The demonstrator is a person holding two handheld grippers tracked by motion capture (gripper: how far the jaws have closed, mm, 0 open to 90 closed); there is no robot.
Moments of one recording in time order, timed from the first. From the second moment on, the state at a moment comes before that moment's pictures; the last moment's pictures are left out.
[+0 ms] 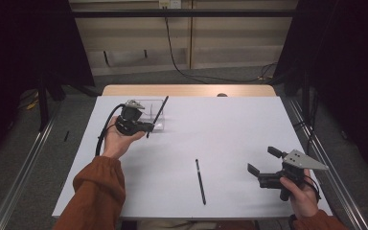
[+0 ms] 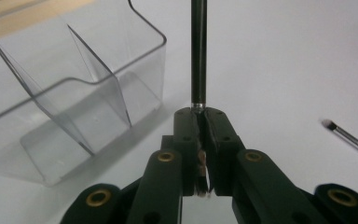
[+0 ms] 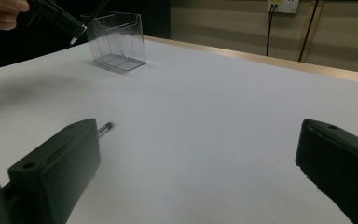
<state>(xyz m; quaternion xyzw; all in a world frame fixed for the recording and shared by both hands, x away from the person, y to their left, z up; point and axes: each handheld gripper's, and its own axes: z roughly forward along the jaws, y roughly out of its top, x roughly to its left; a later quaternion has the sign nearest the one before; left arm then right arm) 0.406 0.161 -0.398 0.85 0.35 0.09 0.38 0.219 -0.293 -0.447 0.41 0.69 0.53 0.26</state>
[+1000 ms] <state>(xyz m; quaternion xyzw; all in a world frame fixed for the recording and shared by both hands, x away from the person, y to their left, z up) 0.372 0.181 -0.391 0.80 0.31 0.10 0.50 0.219 -0.294 -0.447 0.41 0.69 0.53 0.26</state>
